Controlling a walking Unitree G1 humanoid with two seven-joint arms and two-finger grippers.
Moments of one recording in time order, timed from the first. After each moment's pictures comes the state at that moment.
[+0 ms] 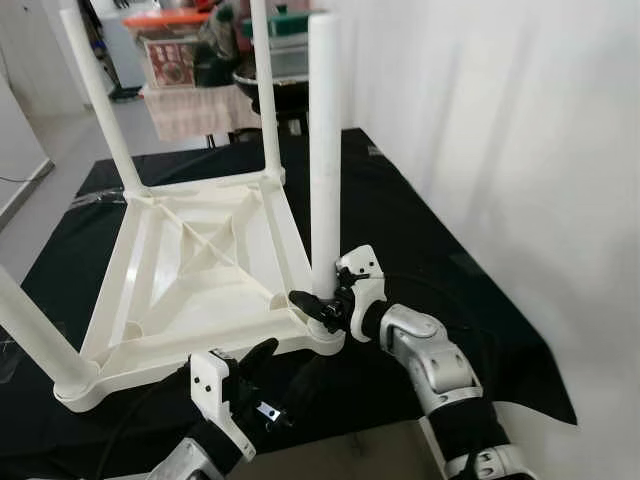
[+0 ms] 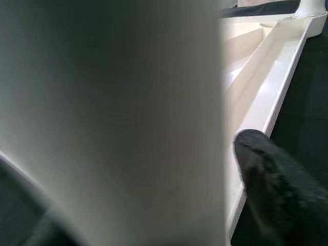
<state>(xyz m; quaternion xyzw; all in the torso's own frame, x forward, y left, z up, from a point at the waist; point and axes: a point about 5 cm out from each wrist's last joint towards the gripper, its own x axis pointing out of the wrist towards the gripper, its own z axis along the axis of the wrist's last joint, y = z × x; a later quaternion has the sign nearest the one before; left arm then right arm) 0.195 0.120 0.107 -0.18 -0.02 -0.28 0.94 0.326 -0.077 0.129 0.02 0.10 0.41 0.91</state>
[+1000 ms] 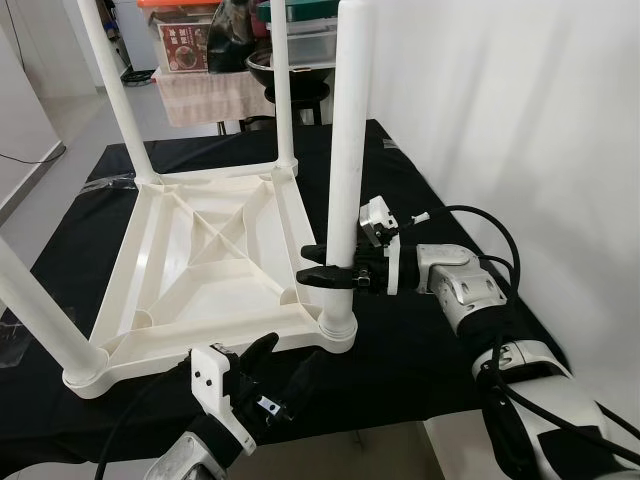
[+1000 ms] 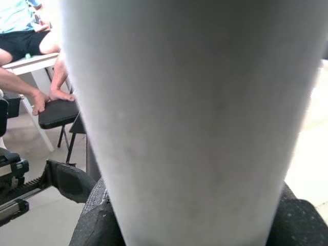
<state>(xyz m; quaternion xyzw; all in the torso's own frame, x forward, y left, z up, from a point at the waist) 0.198 0.117 0.109 -0.18 -0.03 -0.28 0.94 0.361 -0.114 0.180 -0.01 0.06 0.62 0.78</state>
